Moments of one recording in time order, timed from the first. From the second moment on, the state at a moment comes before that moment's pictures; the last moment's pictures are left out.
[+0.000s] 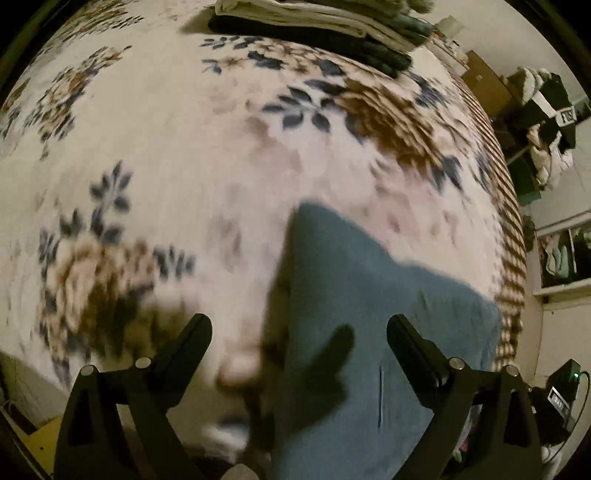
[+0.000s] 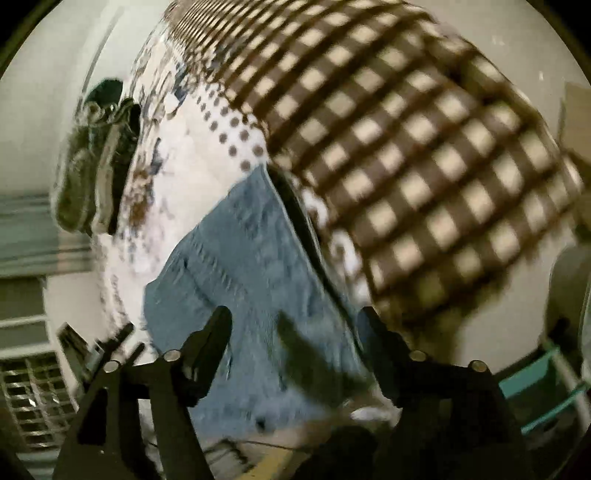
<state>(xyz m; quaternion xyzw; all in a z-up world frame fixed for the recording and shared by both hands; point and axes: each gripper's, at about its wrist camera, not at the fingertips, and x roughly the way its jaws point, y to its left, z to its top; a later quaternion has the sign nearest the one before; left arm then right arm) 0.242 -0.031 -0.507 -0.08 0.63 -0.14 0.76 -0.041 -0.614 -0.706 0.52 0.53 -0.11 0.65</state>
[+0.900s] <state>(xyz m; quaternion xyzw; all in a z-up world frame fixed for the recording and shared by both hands) 0.185 -0.052 -0.559 -0.03 0.68 -0.12 0.72 -0.042 -0.548 -0.744 0.54 0.54 -0.16 0.63</state>
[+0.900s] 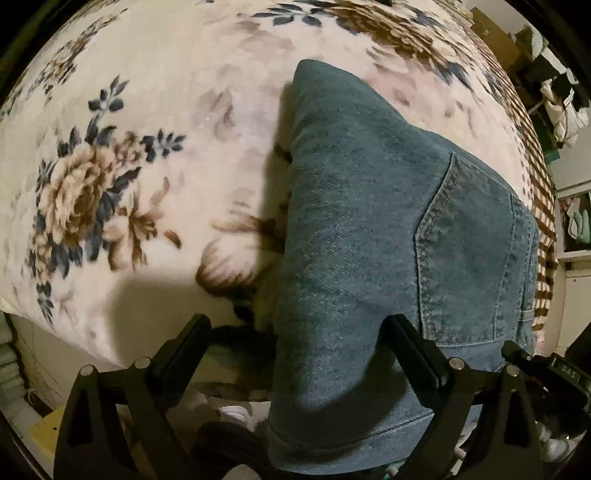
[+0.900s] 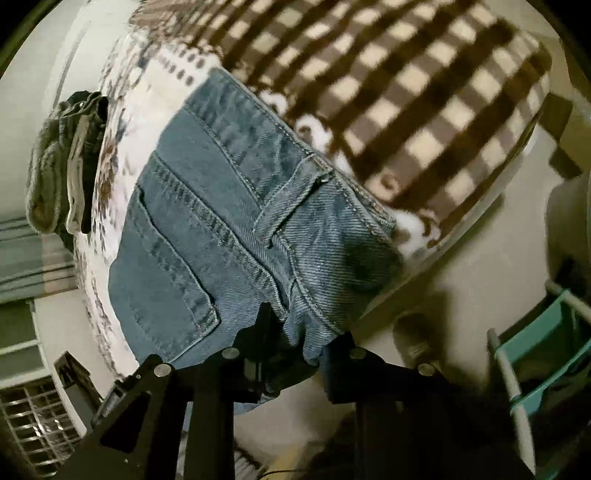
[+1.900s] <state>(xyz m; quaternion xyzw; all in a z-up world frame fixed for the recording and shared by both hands) 0.218 -0.030 -0.541 -0.36 0.69 -0.18 0.60 -0.063 -0.453 -0.780 0.74 0.41 0.01 0.54</state>
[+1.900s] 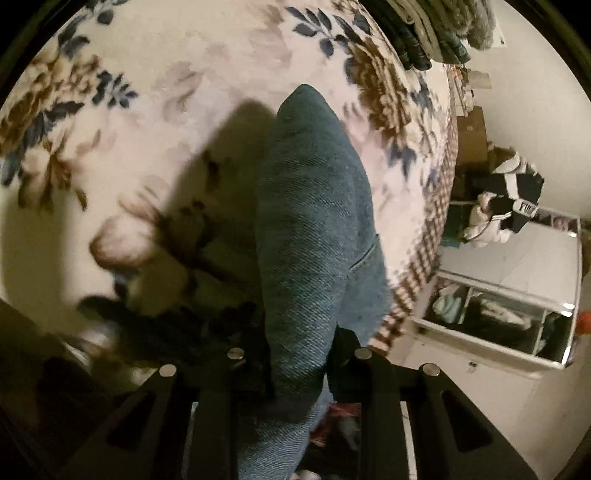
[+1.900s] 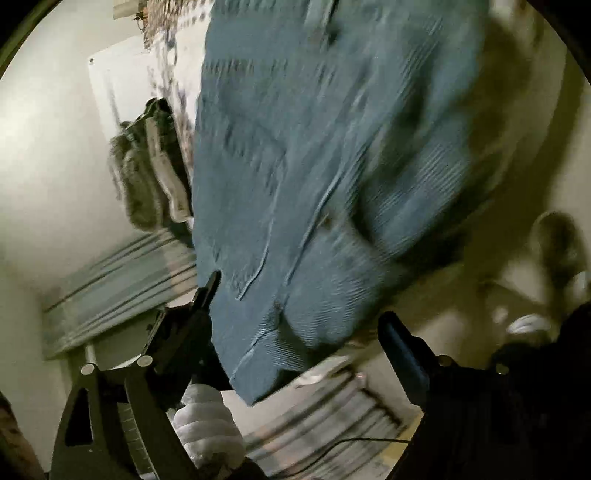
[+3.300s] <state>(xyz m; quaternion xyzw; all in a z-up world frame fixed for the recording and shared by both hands) 0.210 -0.021 -0.549 -0.24 0.66 -0.22 0.67 -0.017 -0.481 -0.746 0.69 0.34 -0.15 0.62</state>
